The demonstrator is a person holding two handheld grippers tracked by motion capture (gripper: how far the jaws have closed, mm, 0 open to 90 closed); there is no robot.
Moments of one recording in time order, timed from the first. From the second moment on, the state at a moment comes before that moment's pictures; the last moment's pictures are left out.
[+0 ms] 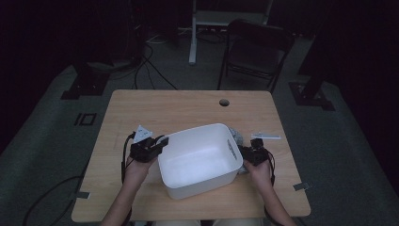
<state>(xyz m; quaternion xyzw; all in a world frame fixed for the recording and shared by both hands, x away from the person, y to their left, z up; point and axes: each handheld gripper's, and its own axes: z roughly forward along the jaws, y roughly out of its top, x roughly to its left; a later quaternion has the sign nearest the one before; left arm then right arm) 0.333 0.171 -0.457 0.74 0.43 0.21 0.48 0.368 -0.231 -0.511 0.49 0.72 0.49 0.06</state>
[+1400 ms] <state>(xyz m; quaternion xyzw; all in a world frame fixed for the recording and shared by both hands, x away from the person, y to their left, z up) 0.335 0.173 -0.459 0.73 0.43 0.20 0.49 0.396 -0.228 -0.474 0.47 0.70 0.53 0.07</state>
